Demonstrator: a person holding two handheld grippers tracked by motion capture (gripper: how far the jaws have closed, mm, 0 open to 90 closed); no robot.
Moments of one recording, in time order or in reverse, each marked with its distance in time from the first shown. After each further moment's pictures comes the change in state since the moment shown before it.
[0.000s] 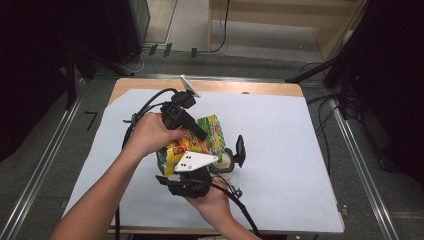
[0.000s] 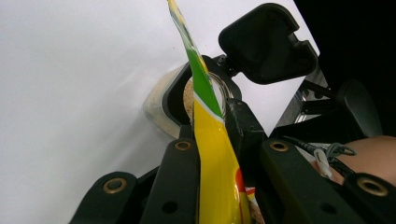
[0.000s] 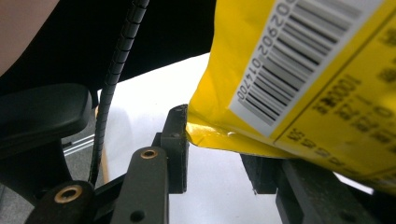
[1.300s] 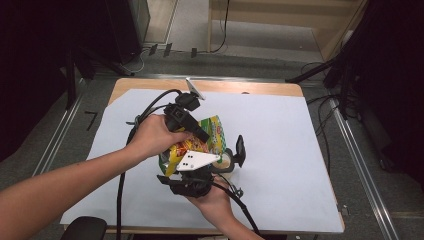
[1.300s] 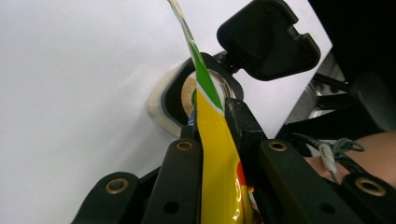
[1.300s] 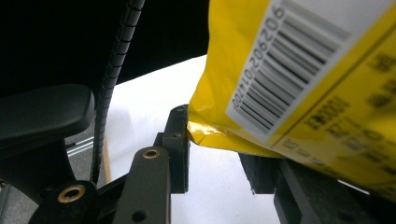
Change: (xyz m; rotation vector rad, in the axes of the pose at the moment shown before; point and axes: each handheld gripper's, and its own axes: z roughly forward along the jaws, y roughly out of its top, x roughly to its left) left arm -0.010 0.002 0.003 0.016 0.038 0.012; right arm -0.003 0.000 -0.002 -0.006 0.012 0.001
